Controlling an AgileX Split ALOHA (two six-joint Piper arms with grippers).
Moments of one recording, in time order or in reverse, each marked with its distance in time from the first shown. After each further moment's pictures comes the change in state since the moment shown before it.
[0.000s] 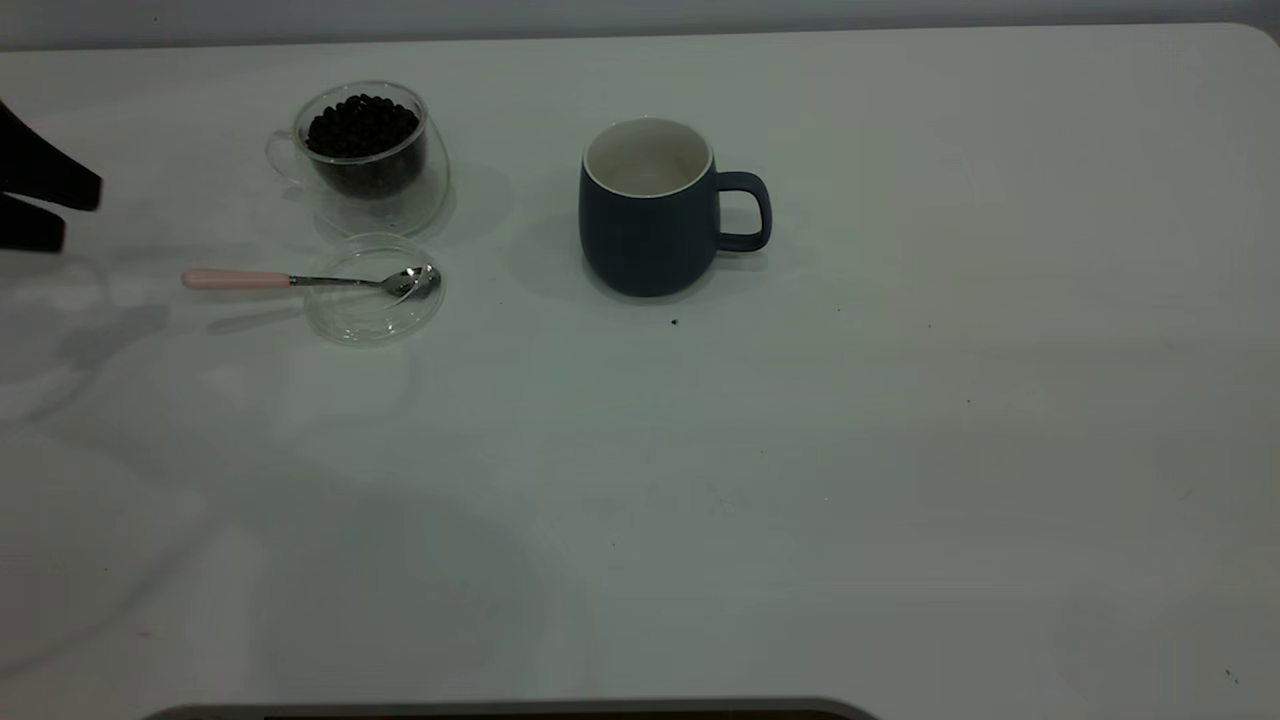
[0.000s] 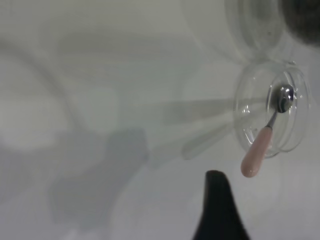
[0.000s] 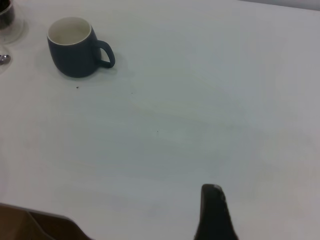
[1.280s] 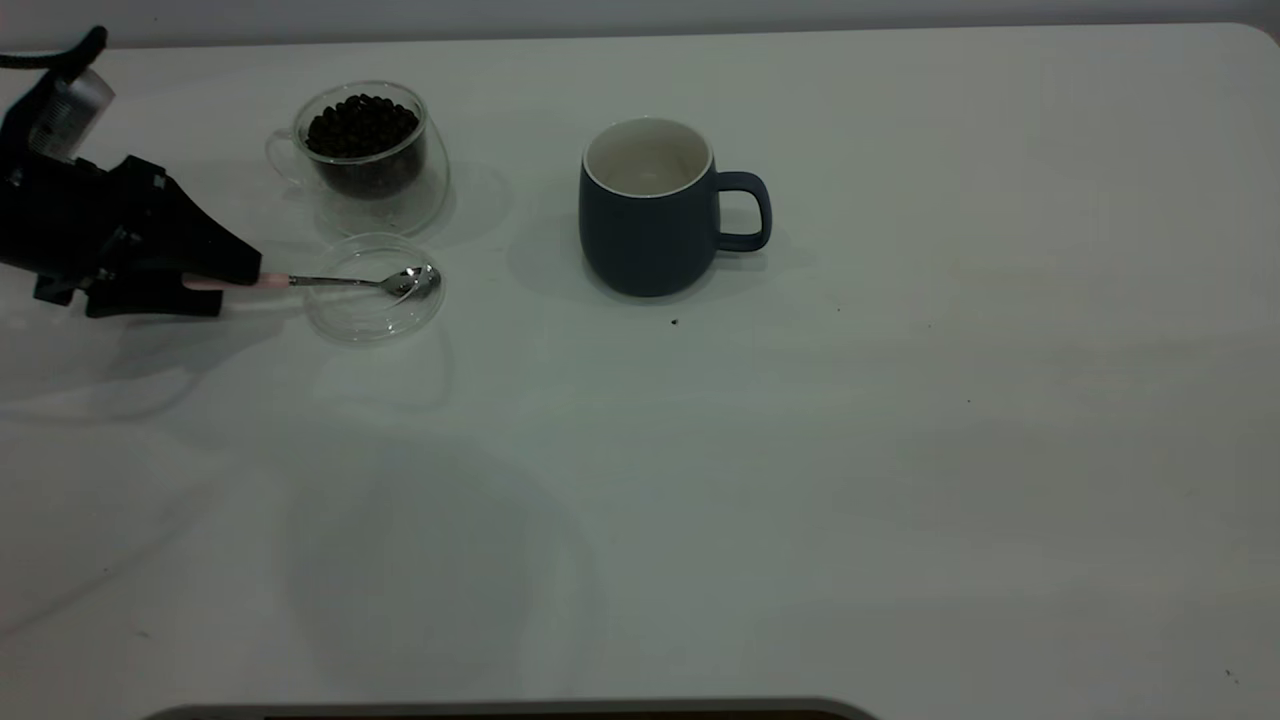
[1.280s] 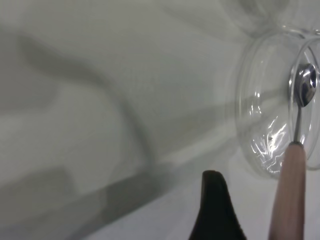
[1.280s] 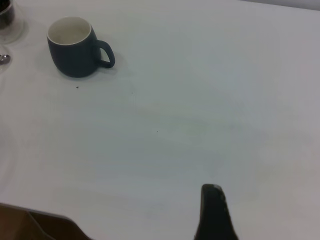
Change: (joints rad) left arm -0.156 0.156 -0.002 -0.169 -0.073 0.211; right arm 0.000 0.000 0.000 0.000 0.000 0.000
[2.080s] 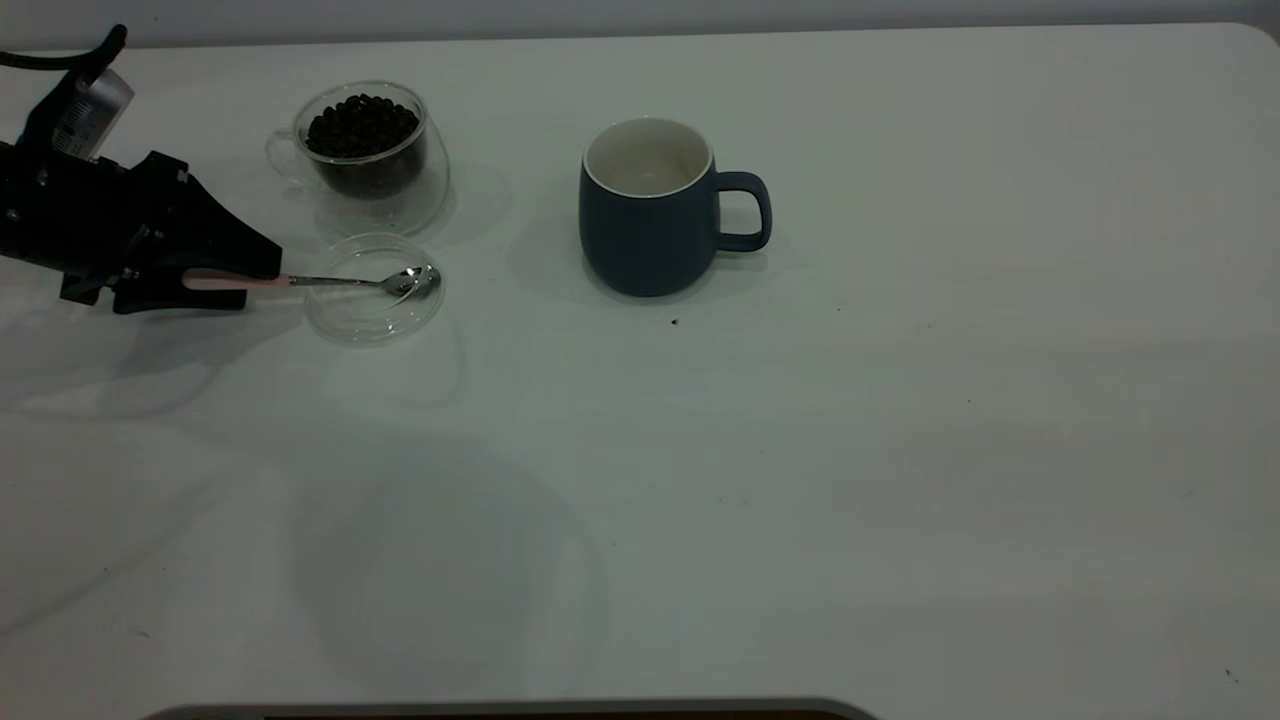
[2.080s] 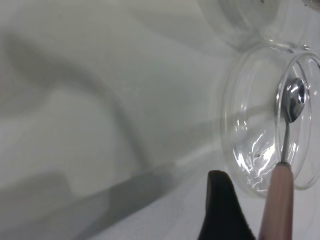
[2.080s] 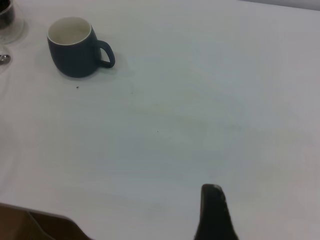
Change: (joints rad) left arm -0.023 0.011 0.000 -0.058 0.004 0.021; right arm 0.000 0.000 0.000 0.000 0.000 0.000
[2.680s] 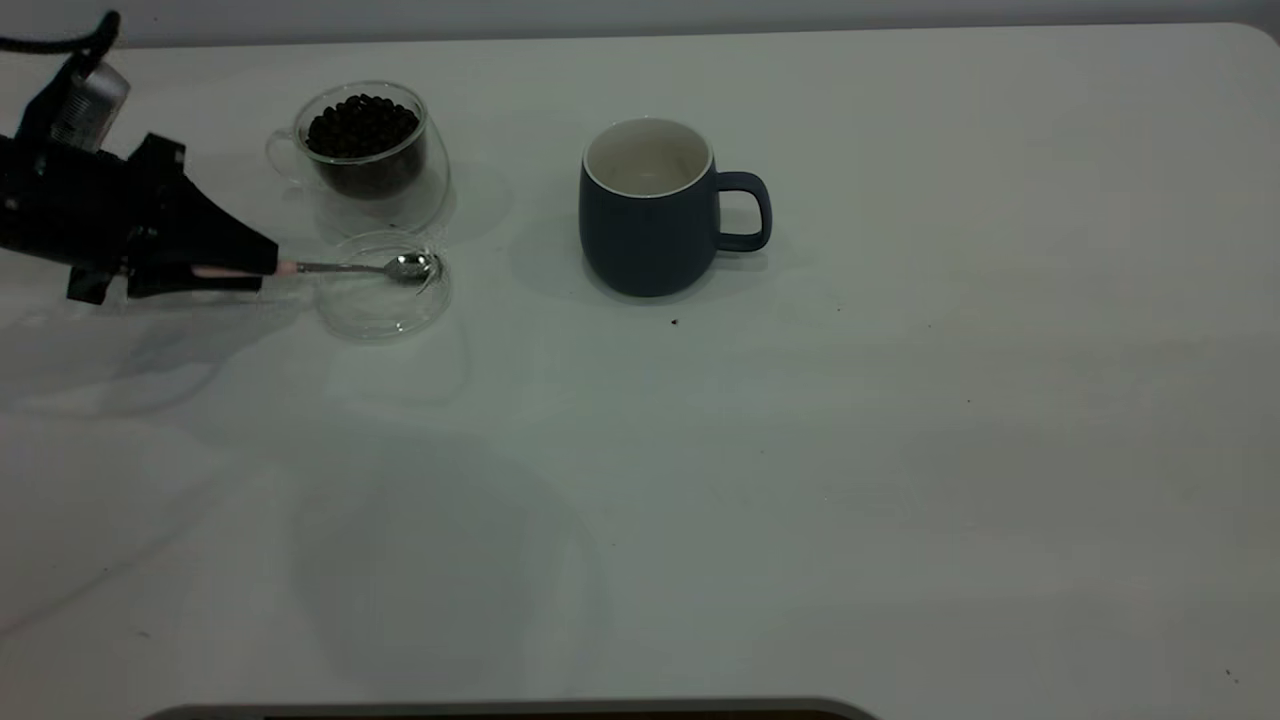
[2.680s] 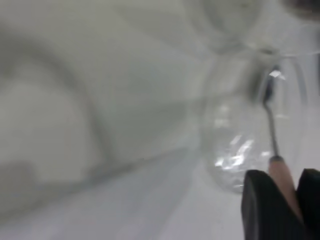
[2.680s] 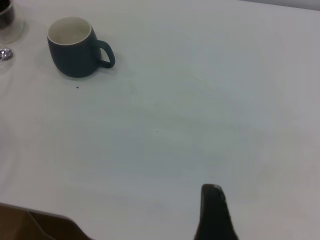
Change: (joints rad) left arm 0.000 -0.002 0.000 -0.010 0.050 -0.073; right arm 0.000 0.000 0.000 0.000 0.000 0.000
